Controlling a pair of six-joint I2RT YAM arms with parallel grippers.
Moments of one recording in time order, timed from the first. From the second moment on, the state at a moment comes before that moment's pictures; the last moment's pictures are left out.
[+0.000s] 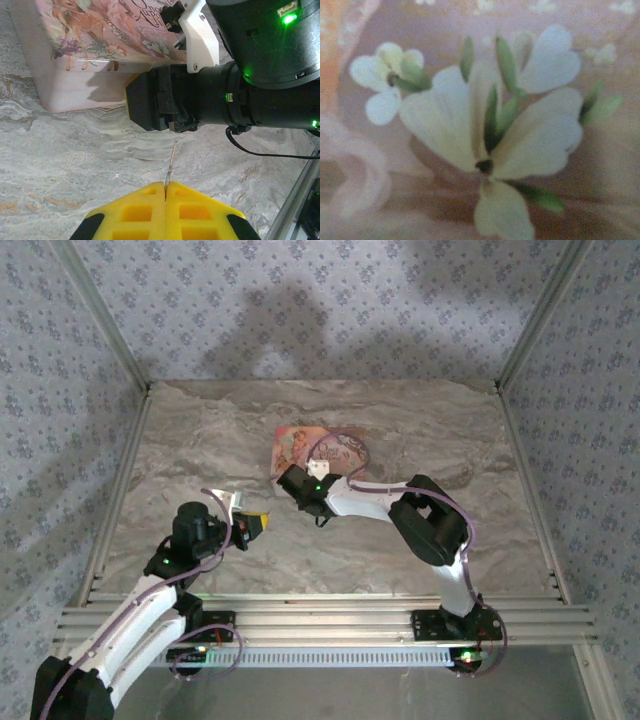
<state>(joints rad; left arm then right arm) -0.40 0.64 0.25 -0.04 0.46 -0.43 0.93 2.02 1.35 -0.48 0.44 0.83</state>
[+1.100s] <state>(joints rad) -0.40 0.66 0.25 -0.01 0.49 -0.43 0.88 1.91 1.28 -0.43 0.31 0.72</state>
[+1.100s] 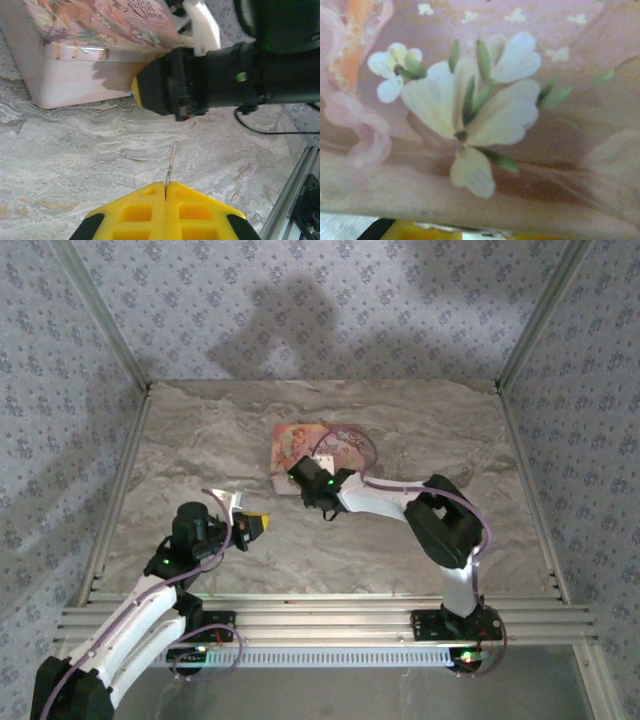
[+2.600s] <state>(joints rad) -0.68 1.27 0.31 0.70 0.24 -0.44 0.66 1.61 1.16 -0.41 -0.45 0.92</state>
